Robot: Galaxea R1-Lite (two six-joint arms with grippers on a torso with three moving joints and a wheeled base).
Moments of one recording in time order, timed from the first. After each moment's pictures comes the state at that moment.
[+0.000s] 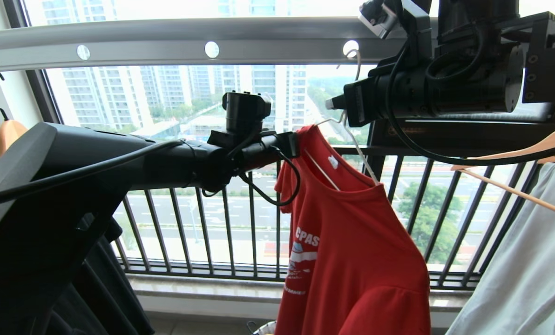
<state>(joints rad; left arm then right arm) -0.57 2.18 -1.80 -0.25 0.00 -0.36 0.55 1.79 -1.80 0.23 0.03 -0.11</state>
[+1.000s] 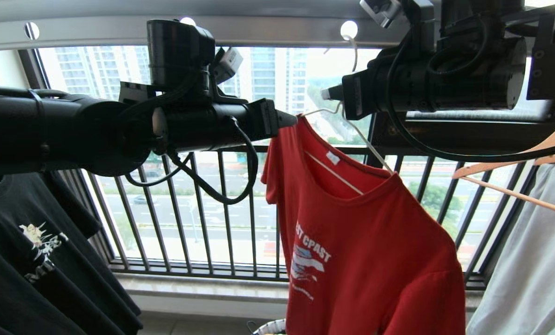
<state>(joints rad) -0.58 1.78 -1.55 -0.15 -0.15 -0.36 0.55 1.80 -1.80 0.23 0.03 -0.11</state>
